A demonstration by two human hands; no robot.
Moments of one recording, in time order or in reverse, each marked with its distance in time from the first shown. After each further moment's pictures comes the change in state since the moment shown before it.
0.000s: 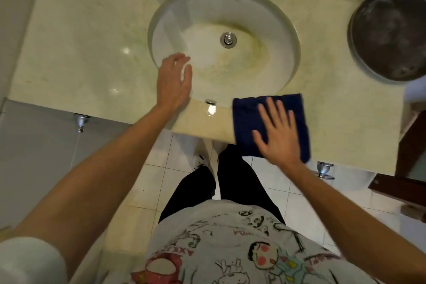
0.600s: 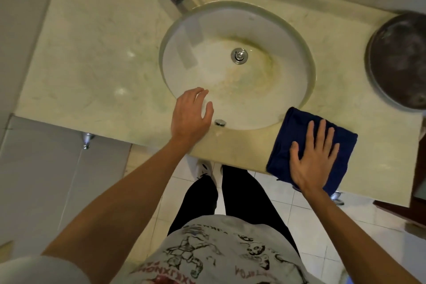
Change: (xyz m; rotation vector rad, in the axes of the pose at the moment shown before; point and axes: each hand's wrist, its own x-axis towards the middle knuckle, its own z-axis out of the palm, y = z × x) left_hand -0.023 -0.001 0.022 0.163 -0.057 0.040; right_hand 0.006 0.028 0.000 -0.052 0.093 0.479
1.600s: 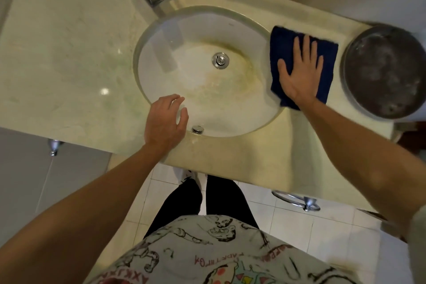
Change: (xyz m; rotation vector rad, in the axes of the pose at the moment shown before) left_hand 0.004 -0.002 0.002 0.093 0.000 0.020; right_hand 0.245 -0.037 -0.027 0.035 -0.019 -0.167
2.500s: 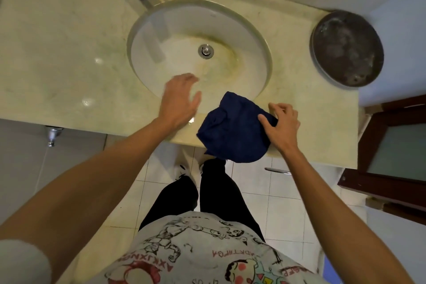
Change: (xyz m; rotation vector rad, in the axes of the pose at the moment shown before) left_hand 0.004 0.032 -0.001 -0.211 -0.097 0.166; right_hand -0.226 -0.002 -0.011 0.357 -0.099 0.238
